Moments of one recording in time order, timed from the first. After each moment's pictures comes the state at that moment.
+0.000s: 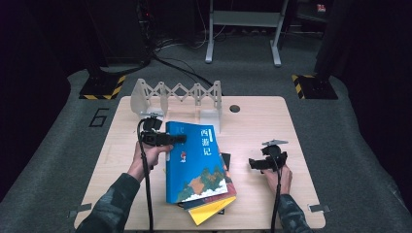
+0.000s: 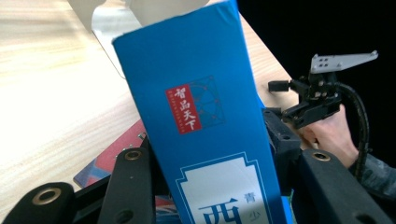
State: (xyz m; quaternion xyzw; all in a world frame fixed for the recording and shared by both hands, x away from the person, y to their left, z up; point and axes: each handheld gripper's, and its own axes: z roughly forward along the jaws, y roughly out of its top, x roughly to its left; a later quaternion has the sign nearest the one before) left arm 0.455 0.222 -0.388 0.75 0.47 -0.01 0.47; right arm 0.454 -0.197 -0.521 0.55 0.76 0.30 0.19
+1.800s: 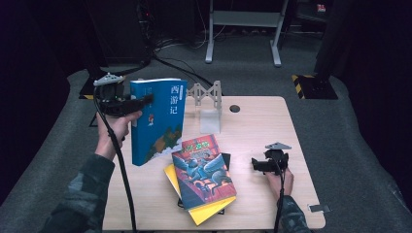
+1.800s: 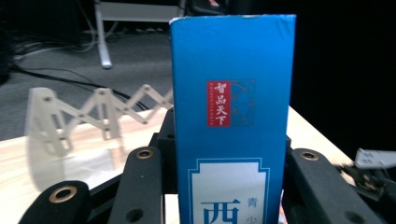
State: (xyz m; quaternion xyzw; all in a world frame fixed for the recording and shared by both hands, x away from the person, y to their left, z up) left arm 0.443 0.280 -0.261 0.69 0.47 0.21 0.51; right arm 0.447 -0.205 -0.529 0.53 0.75 0.33 0.23
